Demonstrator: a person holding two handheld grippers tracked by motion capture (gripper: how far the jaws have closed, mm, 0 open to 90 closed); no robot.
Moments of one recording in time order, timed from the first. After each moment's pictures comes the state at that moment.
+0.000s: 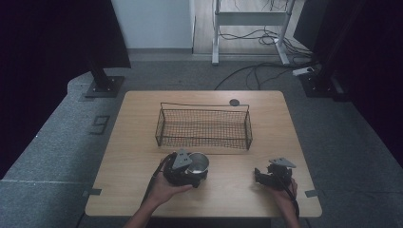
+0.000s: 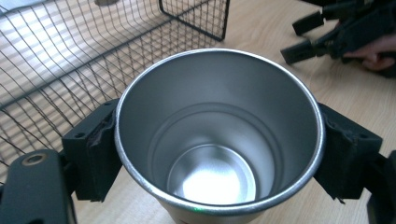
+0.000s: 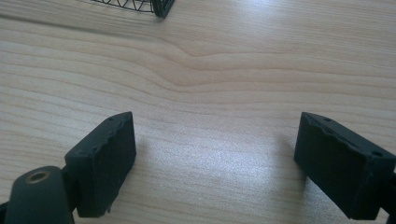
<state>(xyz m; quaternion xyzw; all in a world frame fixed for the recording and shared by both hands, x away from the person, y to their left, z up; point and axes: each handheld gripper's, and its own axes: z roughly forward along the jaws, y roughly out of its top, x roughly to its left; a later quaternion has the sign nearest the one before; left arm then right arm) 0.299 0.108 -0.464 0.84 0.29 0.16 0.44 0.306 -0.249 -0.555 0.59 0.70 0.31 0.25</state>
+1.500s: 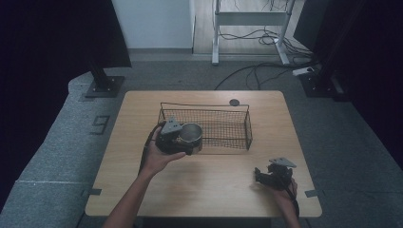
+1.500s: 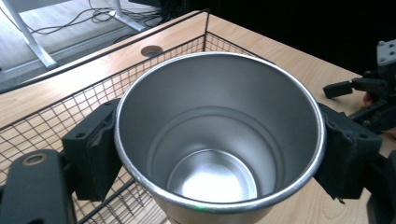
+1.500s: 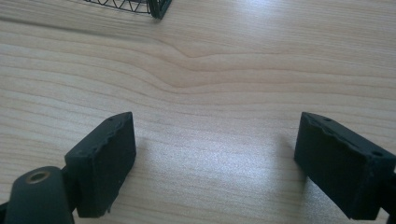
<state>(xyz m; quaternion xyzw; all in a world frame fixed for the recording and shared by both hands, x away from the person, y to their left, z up) 0.367 0.129 -0.409 0.81 0.31 0.17 0.47 0.307 -0.250 -0.555 0.59 0.70 0.31 0.25</state>
